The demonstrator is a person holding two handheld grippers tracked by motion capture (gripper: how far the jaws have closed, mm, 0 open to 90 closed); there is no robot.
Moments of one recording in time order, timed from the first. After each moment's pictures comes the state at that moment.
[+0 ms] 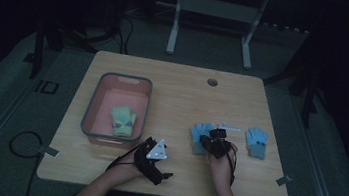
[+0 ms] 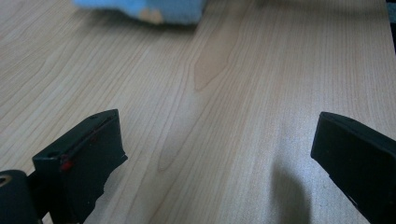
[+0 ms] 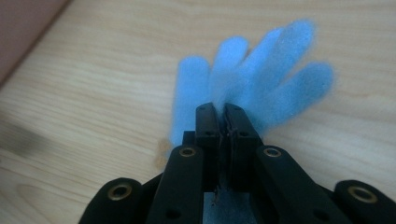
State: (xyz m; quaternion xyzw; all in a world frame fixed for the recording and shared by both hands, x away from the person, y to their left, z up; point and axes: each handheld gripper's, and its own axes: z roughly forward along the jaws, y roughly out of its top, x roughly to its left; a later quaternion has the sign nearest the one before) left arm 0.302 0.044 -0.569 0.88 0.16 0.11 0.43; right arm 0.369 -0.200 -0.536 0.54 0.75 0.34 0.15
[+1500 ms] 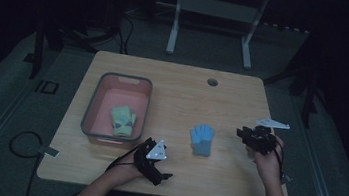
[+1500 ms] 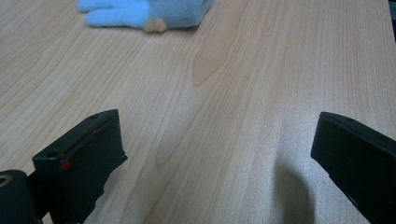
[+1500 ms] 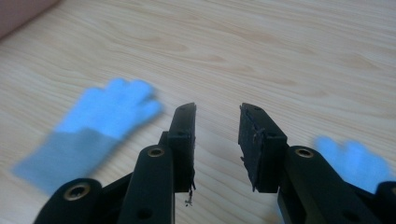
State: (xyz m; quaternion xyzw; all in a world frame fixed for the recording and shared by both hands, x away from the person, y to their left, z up) left arm 0.302 0.045 -0.571 0.89 0.16 0.11 0.42; right arm 0.384 -0.327 -0.490 0.46 0.78 0.37 0.22
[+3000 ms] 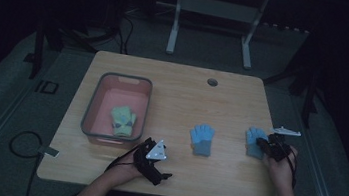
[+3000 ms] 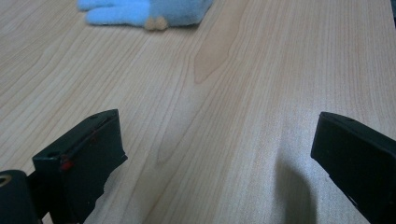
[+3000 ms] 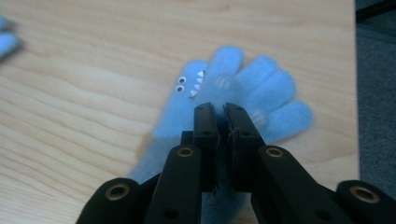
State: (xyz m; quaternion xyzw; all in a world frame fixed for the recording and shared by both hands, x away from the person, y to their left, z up) left arm 0.302 0.046 -0.572 0.89 0.16 0.11 0.42; right arm 0.396 -0.393 -0.530 0.53 0.76 0.29 0.23
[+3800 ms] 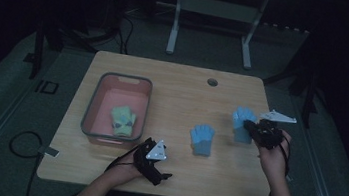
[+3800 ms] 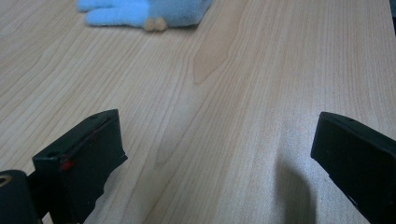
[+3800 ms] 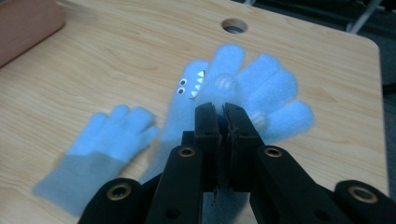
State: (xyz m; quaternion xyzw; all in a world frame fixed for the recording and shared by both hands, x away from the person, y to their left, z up) left arm 0.302 0.046 -0.571 0.89 0.16 0.11 0.42; right arm 0.376 -0.311 -0.446 0.45 0.78 0.36 0.26
